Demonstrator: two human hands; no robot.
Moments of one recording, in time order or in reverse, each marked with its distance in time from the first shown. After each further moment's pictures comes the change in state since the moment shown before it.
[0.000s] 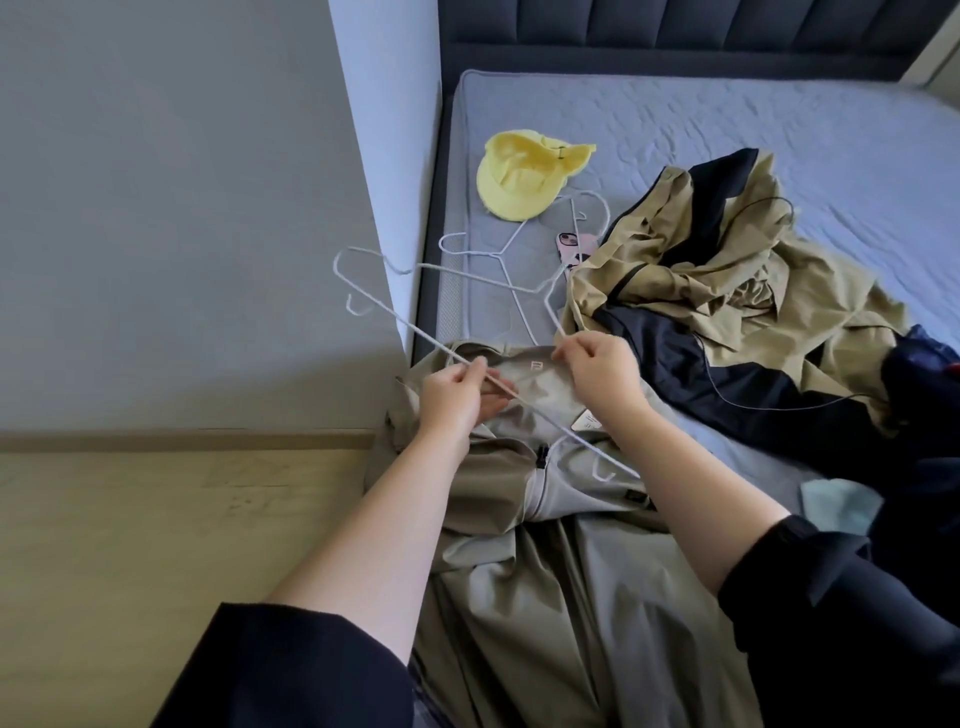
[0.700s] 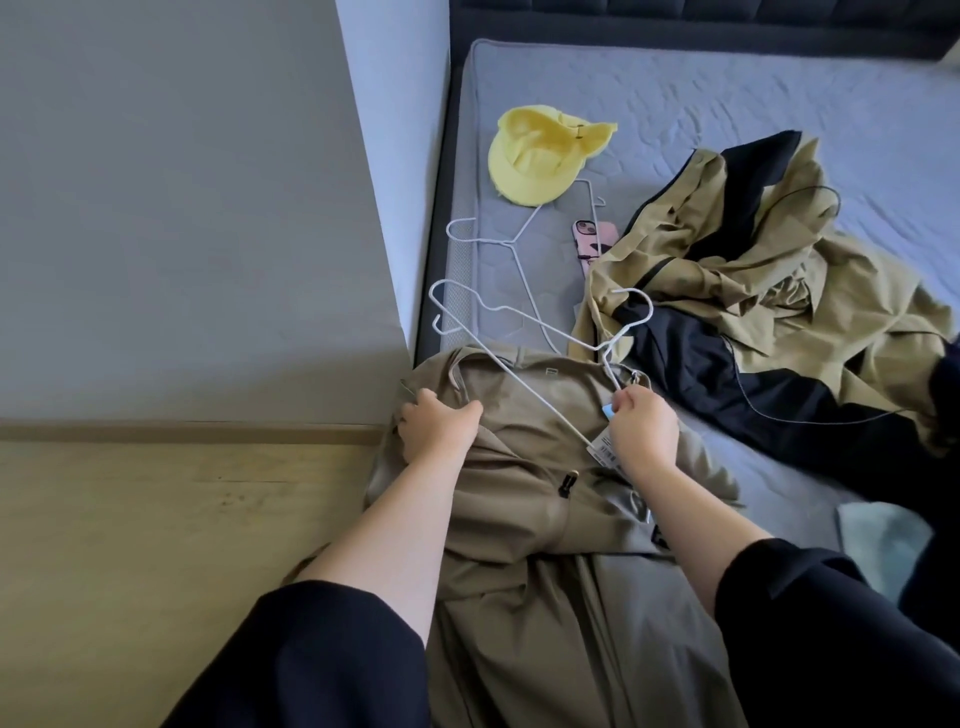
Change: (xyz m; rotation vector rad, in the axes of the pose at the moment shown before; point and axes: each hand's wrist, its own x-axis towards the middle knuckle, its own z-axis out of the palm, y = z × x) left_hand 0.061 -0.040 -0.035 0.965 0.355 -0.079; right_hand 0.011 0.086 0.017 -0.259 0.156 0.249
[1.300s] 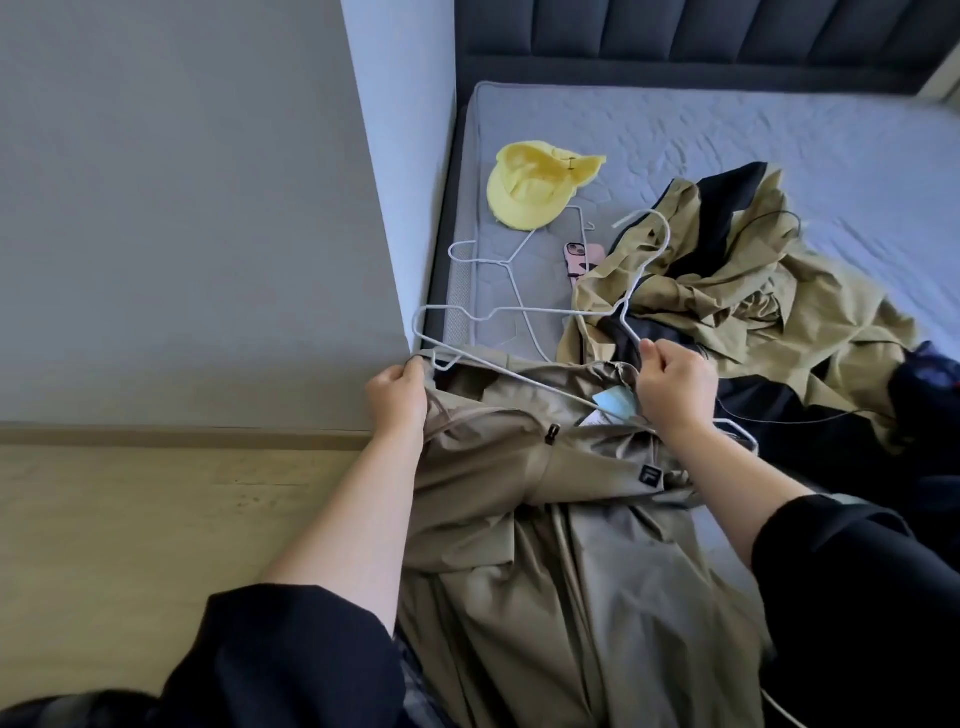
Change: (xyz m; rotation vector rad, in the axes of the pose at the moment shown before) left_hand -0.023 0.014 -0.056 -0.651 0.196 0.121; right_hand 0.009 -0.022 -0.074 0.003 0.240 -0.416
